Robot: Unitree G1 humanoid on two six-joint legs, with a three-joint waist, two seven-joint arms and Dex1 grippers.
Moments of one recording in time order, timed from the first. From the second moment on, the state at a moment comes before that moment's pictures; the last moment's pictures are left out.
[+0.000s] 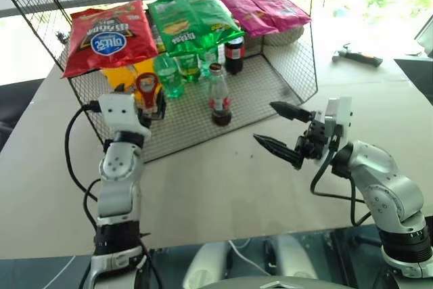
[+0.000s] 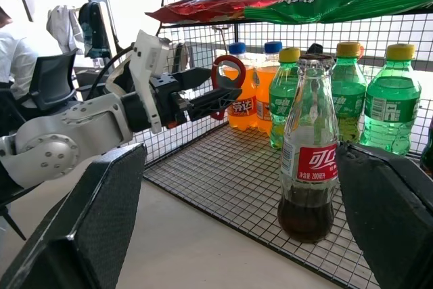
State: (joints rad) left arm -0.28 0.32 0.25 -0.06 -0.12 0.03 -0.18; right arm -0.24 -0.42 0.03 -0.50 0.64 0.43 0.76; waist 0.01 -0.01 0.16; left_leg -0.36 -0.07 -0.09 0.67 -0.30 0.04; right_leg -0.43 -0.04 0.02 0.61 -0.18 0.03
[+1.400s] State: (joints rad) left arm -0.17 0.31 0.24 -0.36 -0.37 0.23 -0.28; right arm -0.23 -0.46 0.00 -0.42 0.61 0.38 0.78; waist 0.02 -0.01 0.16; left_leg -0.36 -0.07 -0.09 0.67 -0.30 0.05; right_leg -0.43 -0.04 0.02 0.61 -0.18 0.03
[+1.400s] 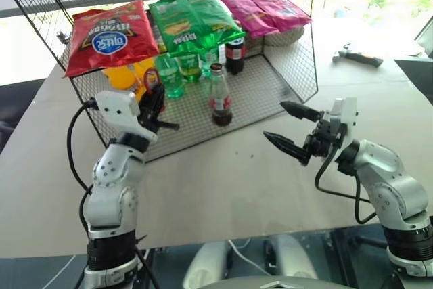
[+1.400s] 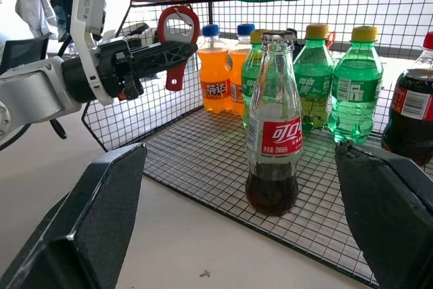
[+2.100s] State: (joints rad) left arm -0.24 0.23 0.32 -0.38 -0.66 0.36 -0.21; right arm -0.25 -0.46 0.00 -0.41 0.59 0.38 0.78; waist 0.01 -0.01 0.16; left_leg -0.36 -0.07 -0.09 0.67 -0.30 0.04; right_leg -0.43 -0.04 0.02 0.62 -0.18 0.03
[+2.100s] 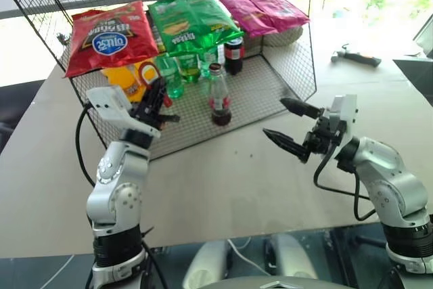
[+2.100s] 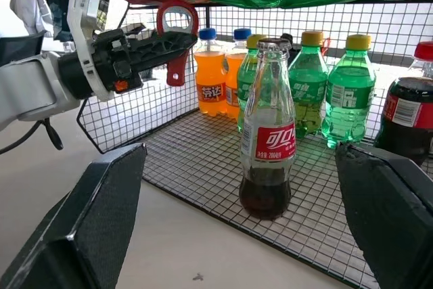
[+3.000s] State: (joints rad) left arm -0.12 0.16 0.15 -0.44 -1.10 0.60 -0.40; right arm -0.27 -0.39 0.07 -0.50 0.81 0.77 0.61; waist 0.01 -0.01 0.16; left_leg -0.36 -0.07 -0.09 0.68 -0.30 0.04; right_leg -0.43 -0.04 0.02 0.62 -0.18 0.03
